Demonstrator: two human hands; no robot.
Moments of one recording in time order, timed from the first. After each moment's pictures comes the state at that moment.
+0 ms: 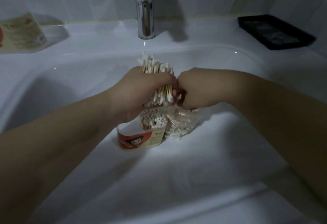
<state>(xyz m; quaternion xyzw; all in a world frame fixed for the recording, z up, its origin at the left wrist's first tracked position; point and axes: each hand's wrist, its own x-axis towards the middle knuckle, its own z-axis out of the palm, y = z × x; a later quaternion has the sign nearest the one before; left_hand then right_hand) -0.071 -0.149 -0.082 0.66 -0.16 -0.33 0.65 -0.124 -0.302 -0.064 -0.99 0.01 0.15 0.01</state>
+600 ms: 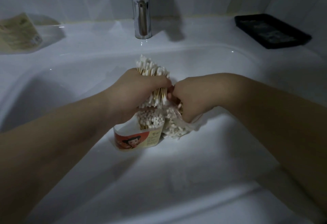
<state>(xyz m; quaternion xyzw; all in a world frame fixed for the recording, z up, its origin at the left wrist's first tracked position) -0.065 -0.147 -0.091 0.71 -0.15 -0.31 0.62 -0.128 -0.295 -0.069 -0.97 -0.01 0.23 -0.01</state>
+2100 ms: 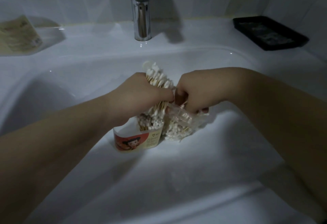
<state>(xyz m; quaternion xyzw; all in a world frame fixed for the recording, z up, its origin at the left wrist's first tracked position) -0.076 -0.146 -0.080 0.80 -0.22 -0.27 0.49 -0.131 -0.310 -0.056 -0.97 0.04 0.21 0.10</state>
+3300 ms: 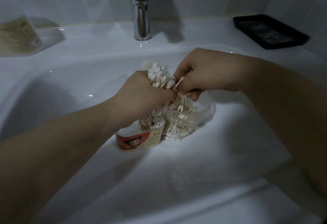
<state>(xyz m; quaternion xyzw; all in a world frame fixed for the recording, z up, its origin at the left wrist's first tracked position) -0.078 -0.151 -0.090 0.82 -0.22 -0.17 0.51 -0.137 -0.319 -0.040 -0.92 0.12 0.09 0.37</state>
